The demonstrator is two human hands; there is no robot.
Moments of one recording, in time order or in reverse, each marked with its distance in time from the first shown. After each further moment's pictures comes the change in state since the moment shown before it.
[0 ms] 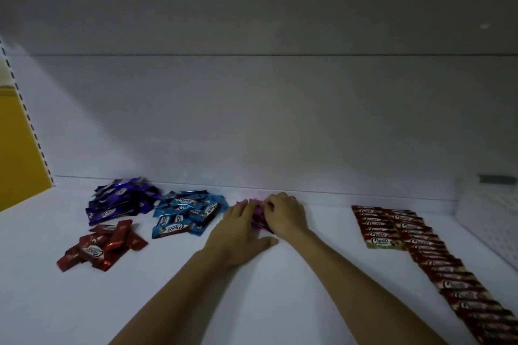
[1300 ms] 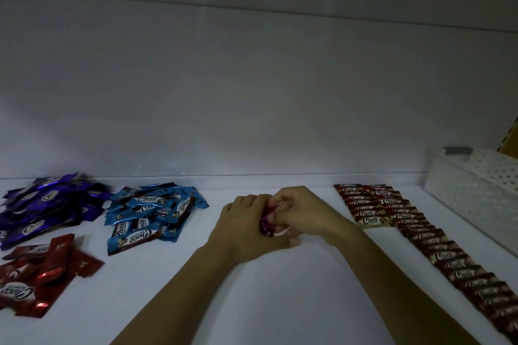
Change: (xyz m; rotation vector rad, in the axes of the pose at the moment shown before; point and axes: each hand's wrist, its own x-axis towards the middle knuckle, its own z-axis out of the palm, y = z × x) left_hand 0.029 0.008 0.021 -0.141 -0.042 0.257; right_hand -0.043 0.010 -0.059 0.570 -0.289 0.214
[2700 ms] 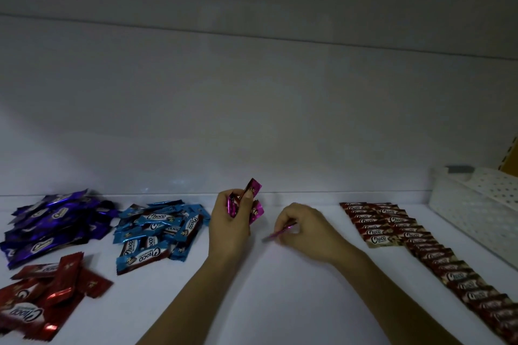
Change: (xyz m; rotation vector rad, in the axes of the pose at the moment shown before) left_hand 0.003 0.002 -0.020 -1.119 0.550 -0.310; right_hand 0.006 0.008 0.008 -0.391 0.164 -0.294
